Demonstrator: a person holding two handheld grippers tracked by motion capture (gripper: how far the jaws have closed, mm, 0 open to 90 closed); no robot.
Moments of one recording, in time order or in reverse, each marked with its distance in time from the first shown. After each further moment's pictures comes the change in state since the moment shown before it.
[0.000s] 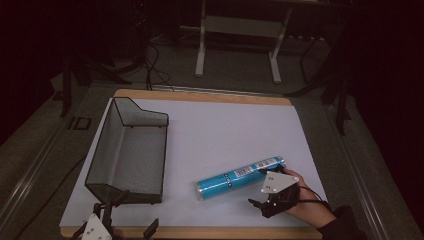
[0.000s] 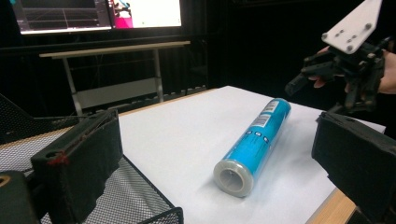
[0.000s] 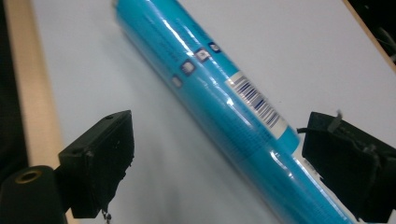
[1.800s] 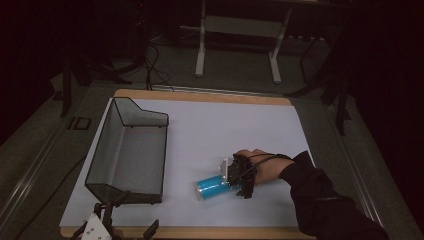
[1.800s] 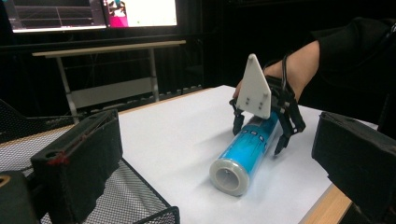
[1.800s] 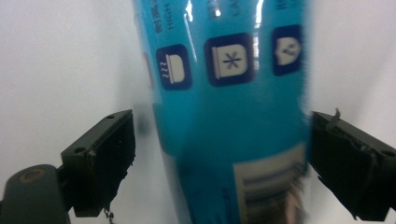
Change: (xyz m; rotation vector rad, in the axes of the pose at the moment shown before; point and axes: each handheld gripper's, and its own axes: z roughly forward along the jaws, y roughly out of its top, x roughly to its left) left arm 0.001 -0.001 0.000 0.001 -0.021 -0.004; right arm -0.030 0.053 0.123 0.521 0.363 -0.497
